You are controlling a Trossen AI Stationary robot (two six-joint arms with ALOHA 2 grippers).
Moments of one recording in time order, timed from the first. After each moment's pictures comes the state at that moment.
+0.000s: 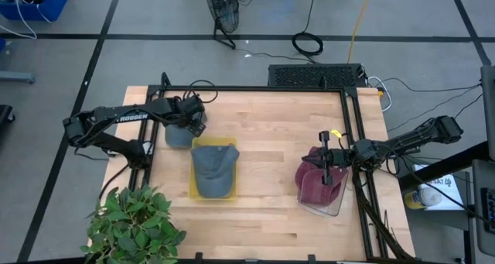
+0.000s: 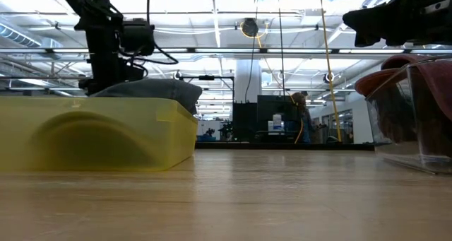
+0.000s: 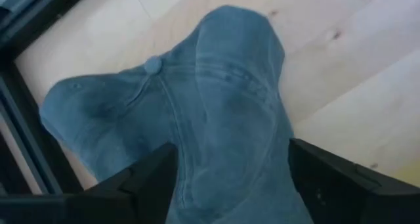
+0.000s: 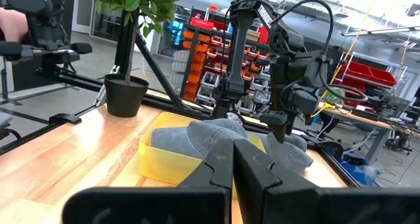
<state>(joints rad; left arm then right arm) 0.51 1.31 0.78 -0.76 -0.30 -0.41 0.25 0.62 0.09 0.63 0.18 -0.25</state>
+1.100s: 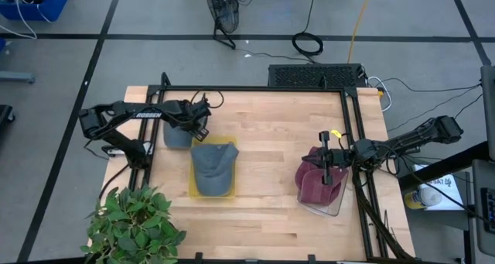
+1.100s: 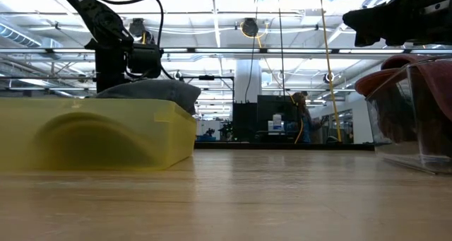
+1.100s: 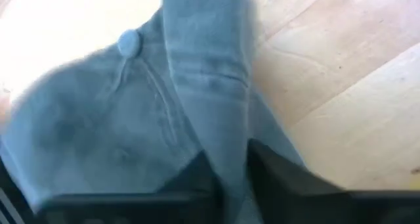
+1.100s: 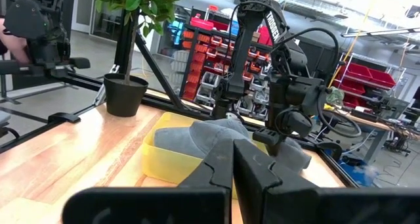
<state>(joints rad) 0.52 1.49 0.76 -0.69 -0.26 -0.37 0.25 0.62 0.09 0.63 0.18 -0.26</state>
